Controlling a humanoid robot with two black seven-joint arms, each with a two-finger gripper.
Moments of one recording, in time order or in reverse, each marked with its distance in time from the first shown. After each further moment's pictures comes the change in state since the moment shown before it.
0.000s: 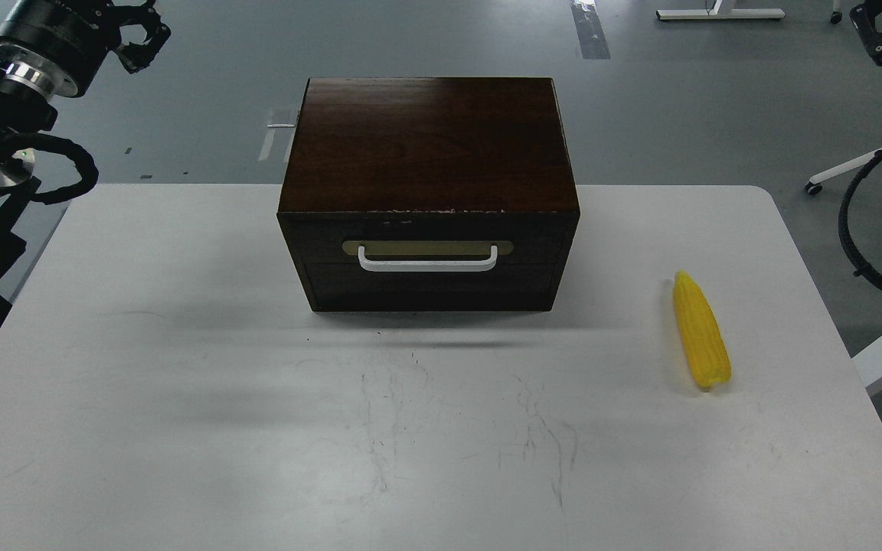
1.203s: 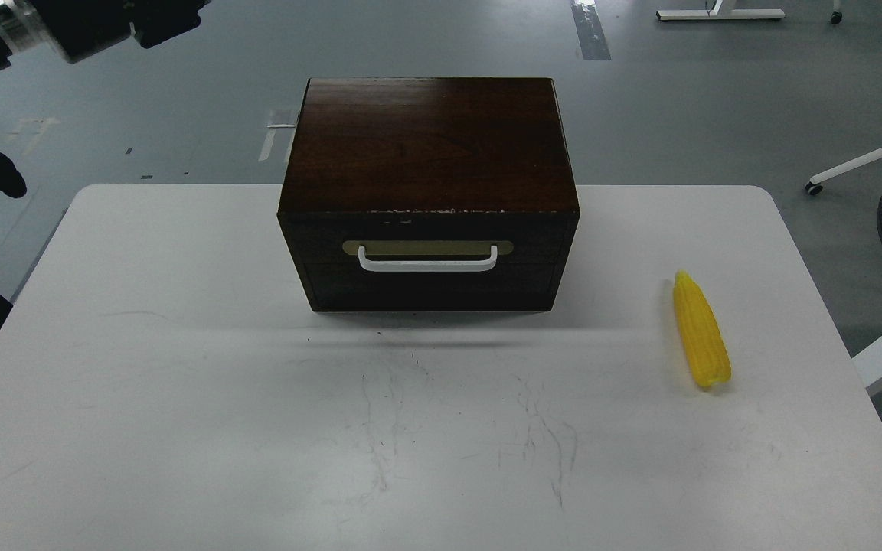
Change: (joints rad) left arm -0.088 0.317 0.017 -0.766 1.075 -0.001 -0.001; right arm -0.004 -0.061 0.021 0.009 0.005 0.000 0.015
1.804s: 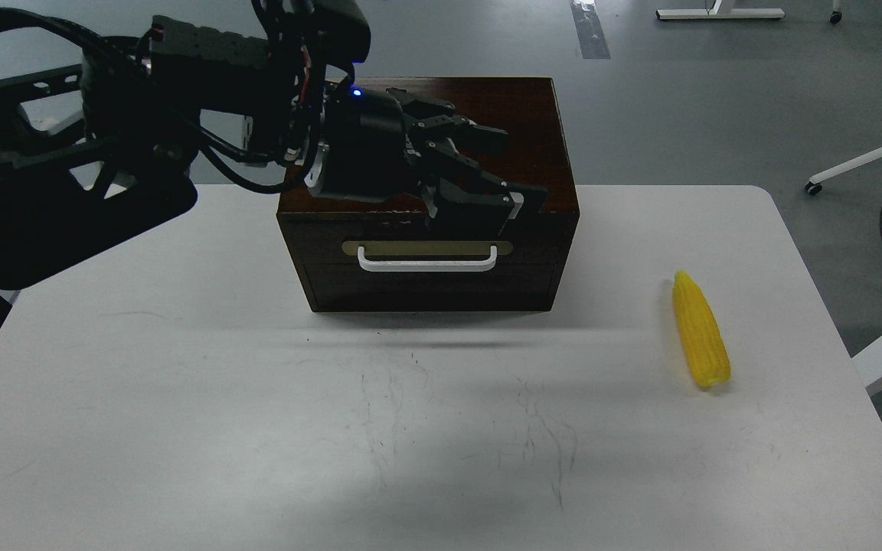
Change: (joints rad) left arm -0.198 -0.265 0.309 -0.266 0.853 0.001 -0.095; right arm -0.013 -0.005 0.000 -0.010 0.000 0.000 0.003
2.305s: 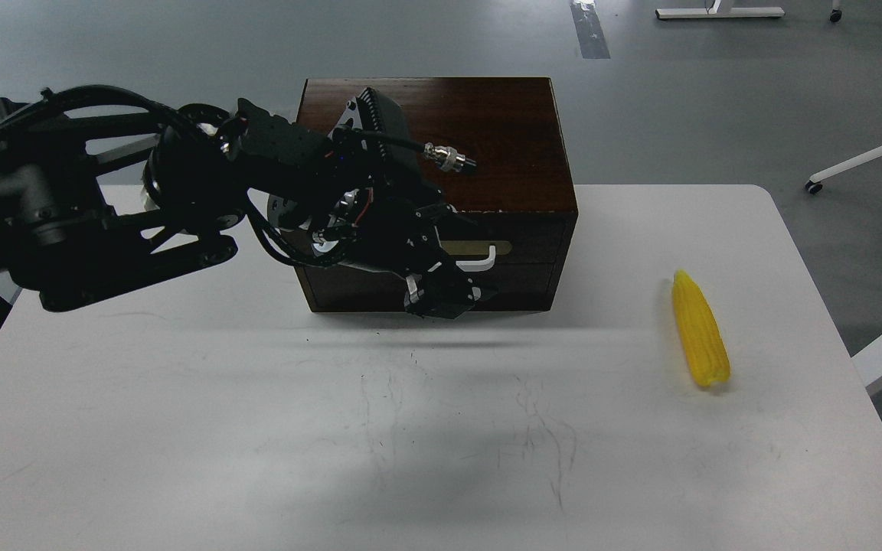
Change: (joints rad) left arm -0.046 -0.045 0.220 0.063 0.214 0.000 -0.055; right arm -0.039 0.002 0.001 -0.061 0.002 0.000 0.013
